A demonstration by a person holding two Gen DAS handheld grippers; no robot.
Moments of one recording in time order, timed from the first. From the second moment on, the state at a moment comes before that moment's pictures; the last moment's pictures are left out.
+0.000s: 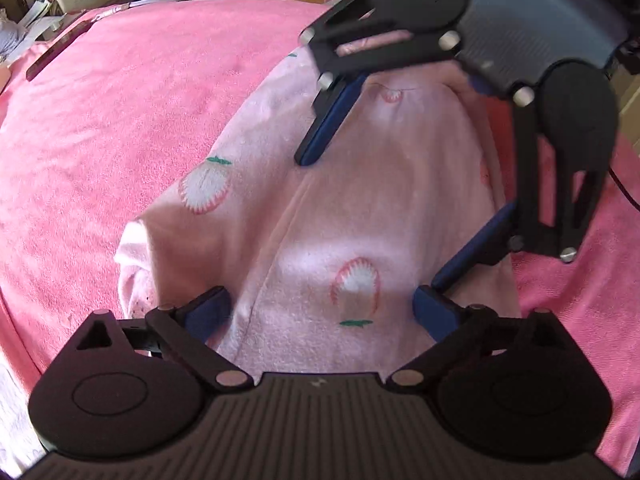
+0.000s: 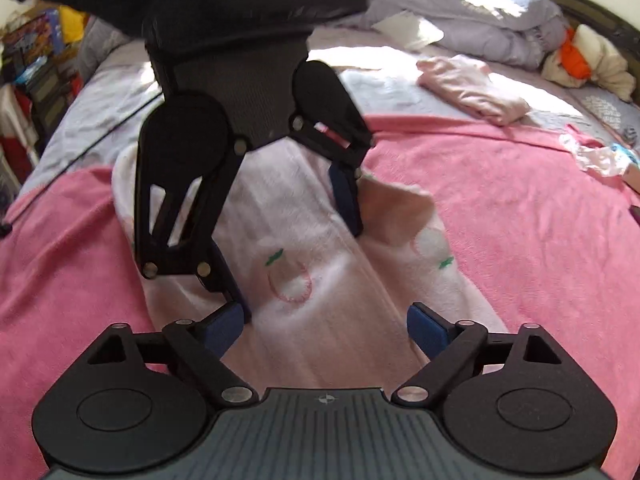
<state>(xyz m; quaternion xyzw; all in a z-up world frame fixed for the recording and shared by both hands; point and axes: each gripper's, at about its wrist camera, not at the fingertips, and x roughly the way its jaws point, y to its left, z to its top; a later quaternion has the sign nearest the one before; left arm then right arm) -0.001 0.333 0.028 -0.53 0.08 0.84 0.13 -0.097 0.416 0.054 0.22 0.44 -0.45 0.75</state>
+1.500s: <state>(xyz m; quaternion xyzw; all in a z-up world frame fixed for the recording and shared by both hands) -0.003 0.338 0.023 -0.52 0.04 0.85 0.09 -0.237 0.488 0.073 0.50 0.24 -0.62 0.55</state>
